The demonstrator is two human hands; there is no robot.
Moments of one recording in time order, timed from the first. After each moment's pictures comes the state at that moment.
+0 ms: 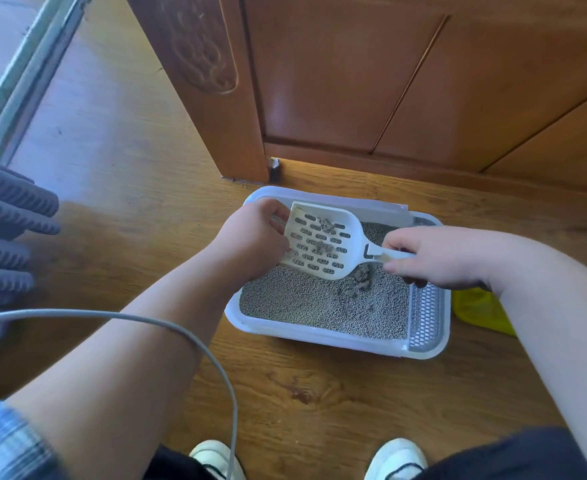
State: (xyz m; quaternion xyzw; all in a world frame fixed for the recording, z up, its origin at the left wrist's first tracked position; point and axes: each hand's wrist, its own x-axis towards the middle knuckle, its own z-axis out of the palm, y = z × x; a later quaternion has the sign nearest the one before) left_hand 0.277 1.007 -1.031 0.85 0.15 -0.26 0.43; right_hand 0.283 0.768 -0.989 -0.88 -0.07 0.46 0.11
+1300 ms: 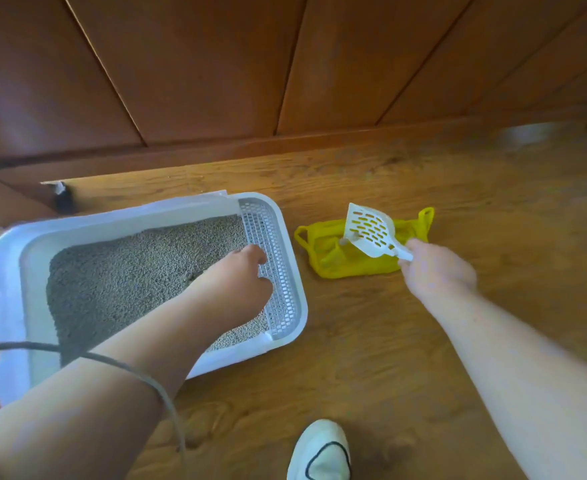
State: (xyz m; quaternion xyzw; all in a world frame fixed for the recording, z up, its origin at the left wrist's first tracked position) left_hand 0.249 0.795 -1.104 0.89 -0.17 -0.37 0.21; right_hand 0.145 0.504 -1.120 -0.90 0.36 0.24 -0.06
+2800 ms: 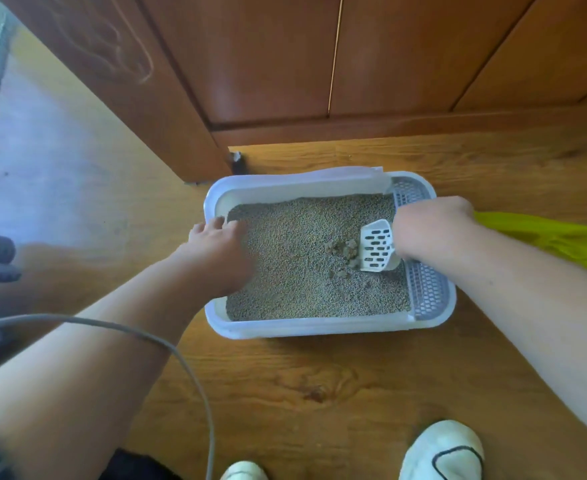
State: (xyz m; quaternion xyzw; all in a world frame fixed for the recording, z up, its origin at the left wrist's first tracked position) left_hand 0.273 1.014 -1.094 0.94 -0.04 -0.33 0.01; right_hand 0.268 0.752 -1.083 -0.89 0.06 0.41 -0.20
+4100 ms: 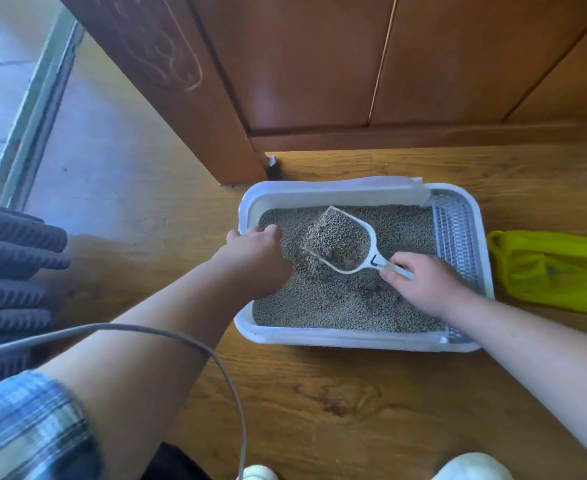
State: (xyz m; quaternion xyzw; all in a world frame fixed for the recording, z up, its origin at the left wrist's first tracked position) left_hand 0.276 1.003 -1.093 0.94 -0.03 -0.35 0.01; right_hand 0.217 0.737 -1.179 -0.92 0.05 0.26 0.29
